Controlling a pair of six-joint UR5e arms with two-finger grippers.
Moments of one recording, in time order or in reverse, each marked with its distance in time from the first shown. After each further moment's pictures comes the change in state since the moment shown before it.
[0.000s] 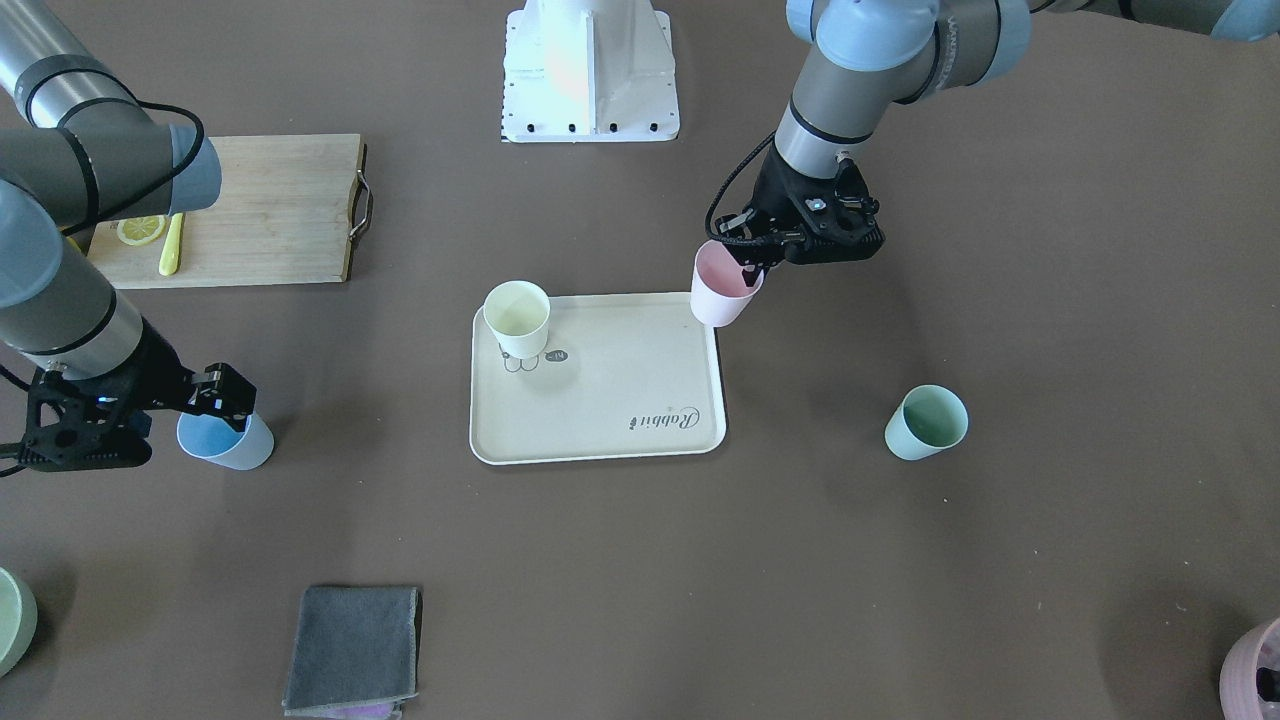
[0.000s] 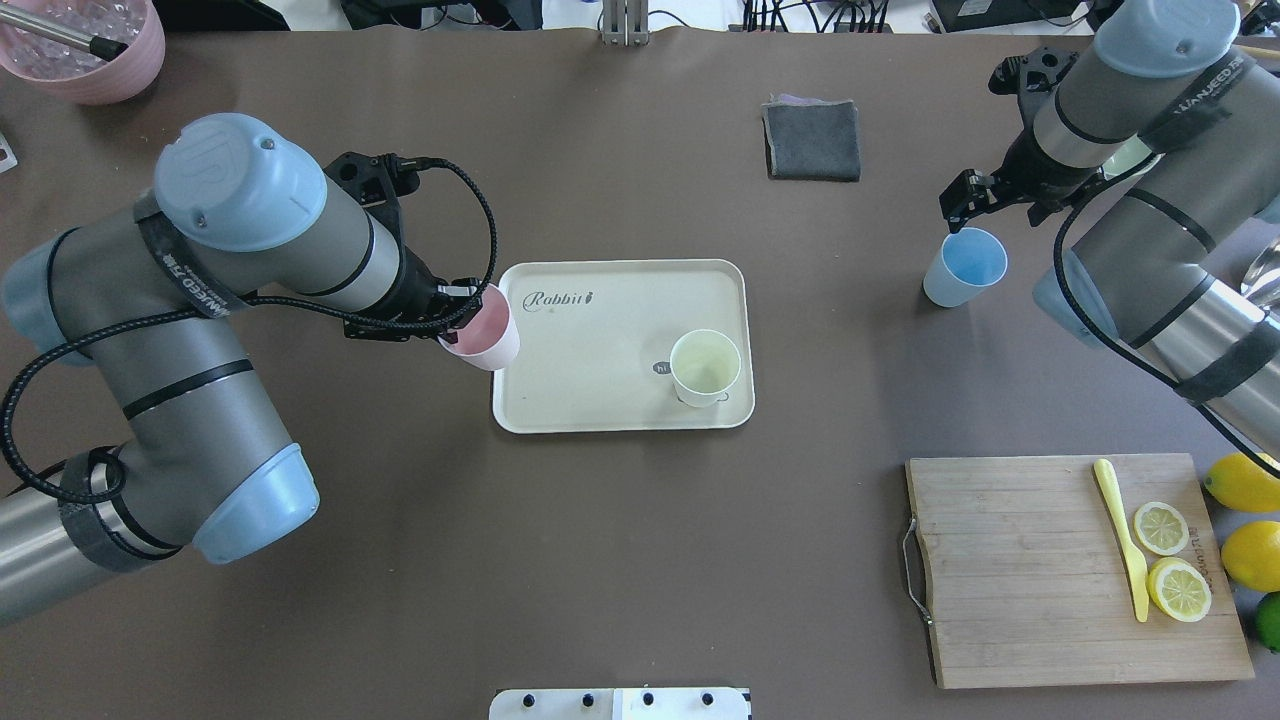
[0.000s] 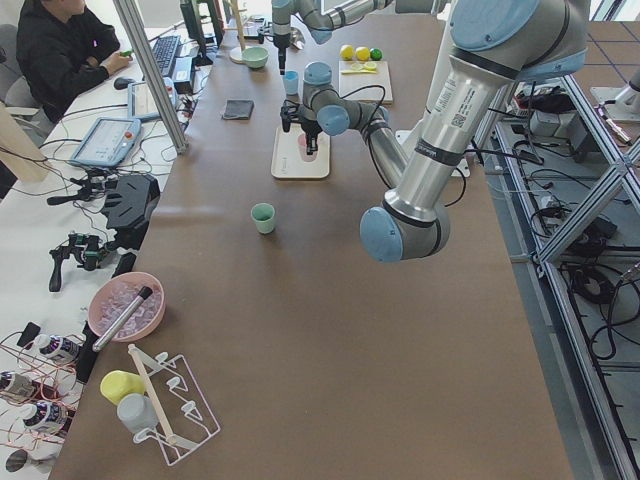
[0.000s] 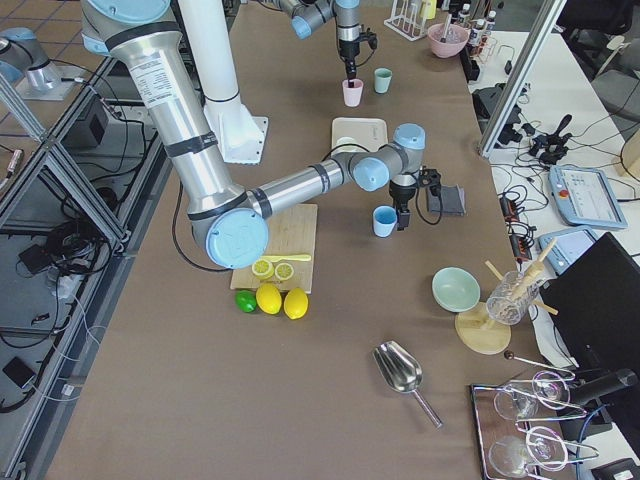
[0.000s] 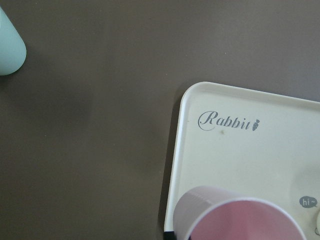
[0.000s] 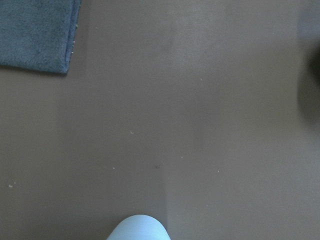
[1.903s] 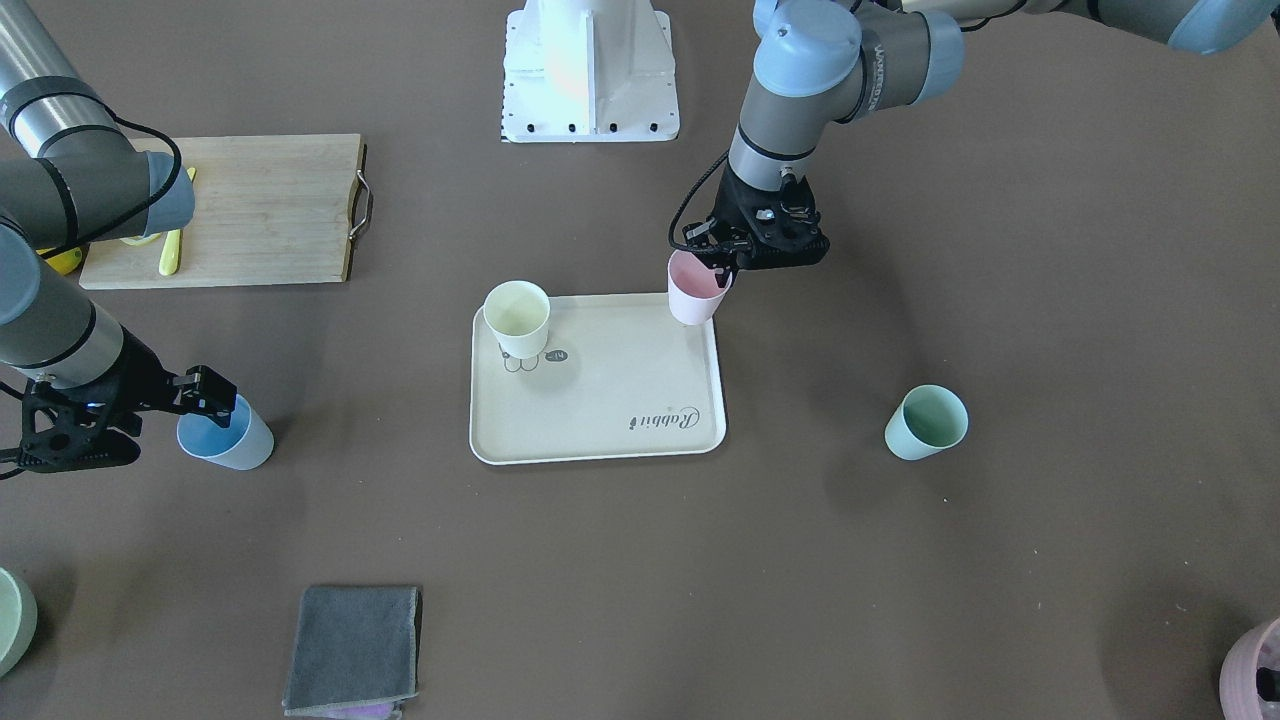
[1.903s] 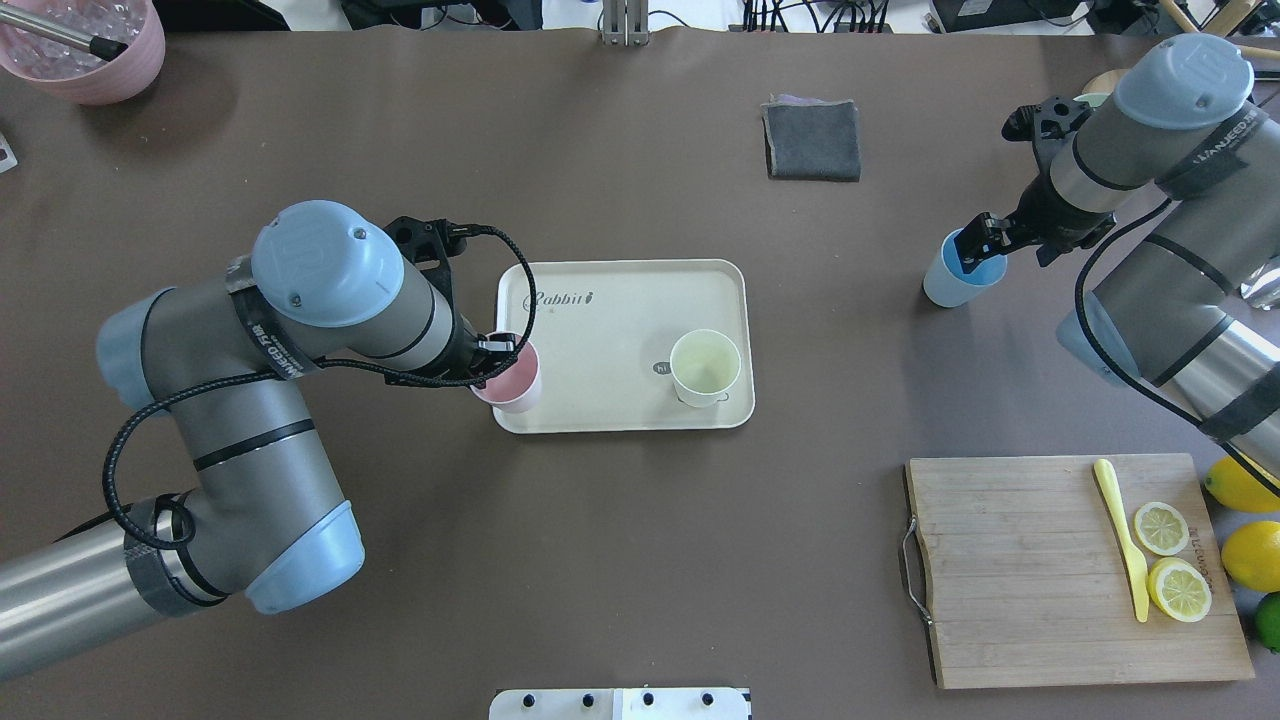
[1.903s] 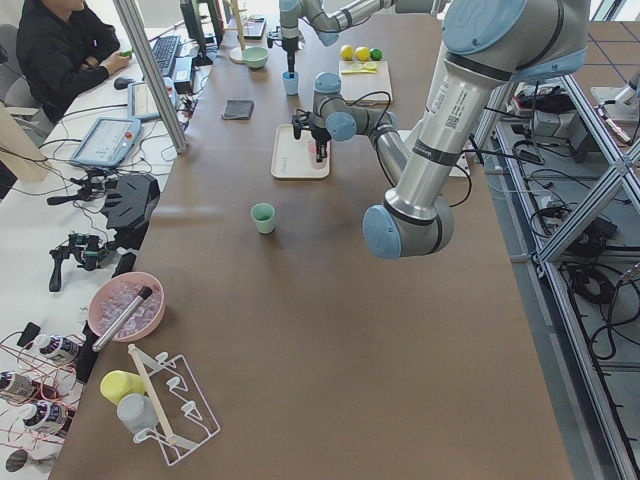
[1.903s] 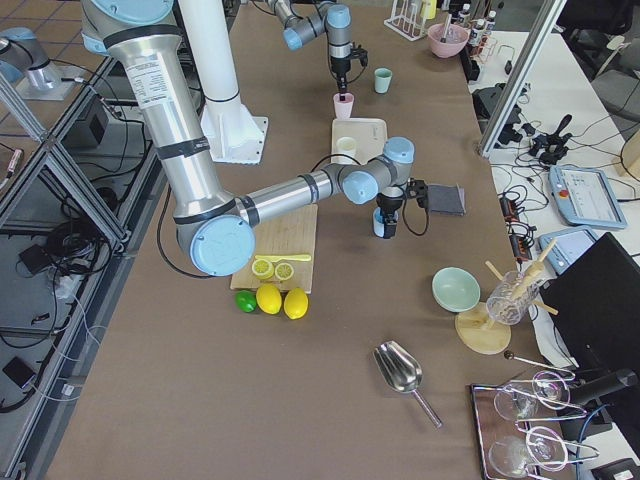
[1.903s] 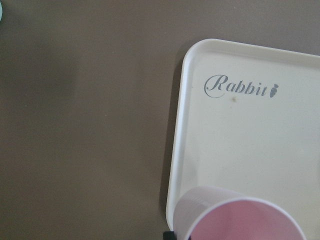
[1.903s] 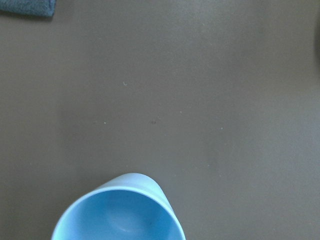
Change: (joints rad) left arm 0.098 -0.020 0.069 -0.023 0.071 -0.020; right arm -0.033 -0.076 0.042 0.028 0.036 0.018
